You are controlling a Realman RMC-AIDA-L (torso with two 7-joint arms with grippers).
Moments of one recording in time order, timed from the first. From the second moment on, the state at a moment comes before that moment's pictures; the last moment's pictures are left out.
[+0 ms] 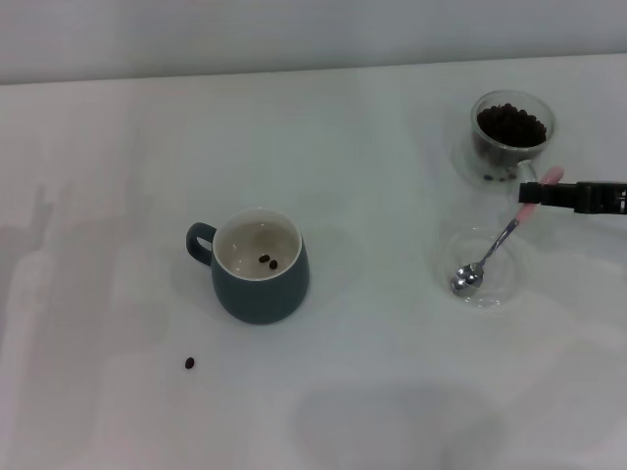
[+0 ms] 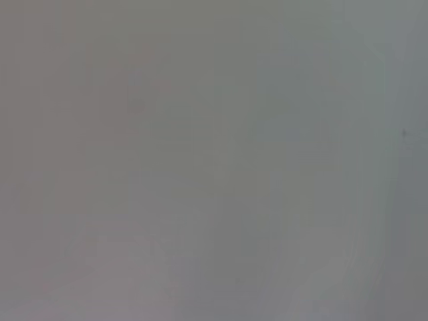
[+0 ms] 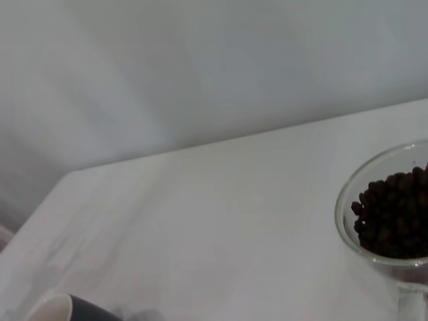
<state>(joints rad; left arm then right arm) -0.37 -2.08 -1.06 -0.18 -0.66 -1.17 2.82 0.38 1.85 -0.87 -0.53 1.35 1.35 -1.25</state>
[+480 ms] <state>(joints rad) -0.36 -2.08 -1.06 -0.18 -0.66 -1.17 2.82 0.39 1.87 -0.87 -0.54 1.33 1.31 -1.26</state>
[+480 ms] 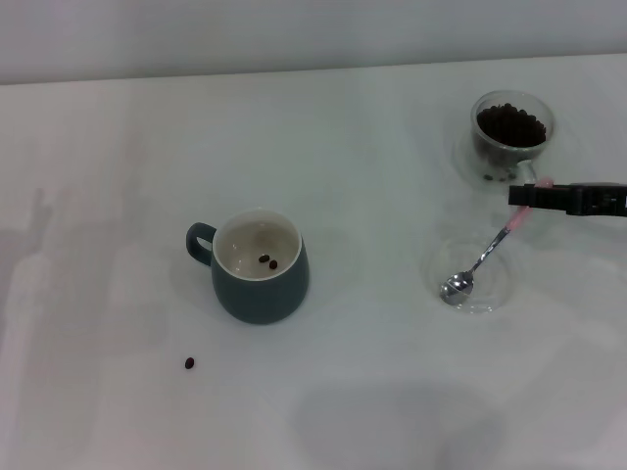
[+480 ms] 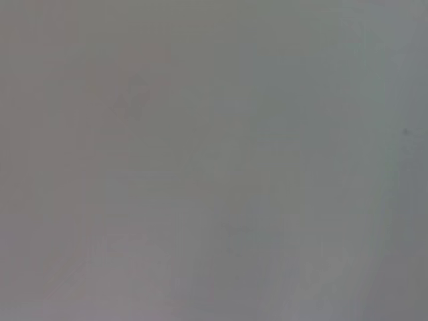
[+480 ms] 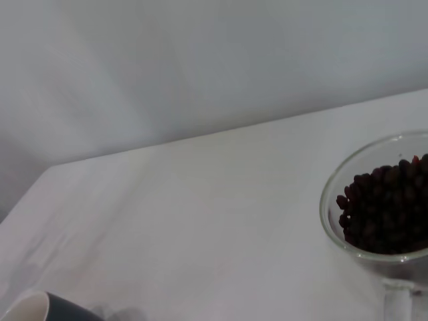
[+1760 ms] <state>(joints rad) -0.37 -2.08 -1.06 -0.17 -0.65 -1.15 2.82 0.31 2.00 -0.03 -0.08 1.72 1.27 -2.73</state>
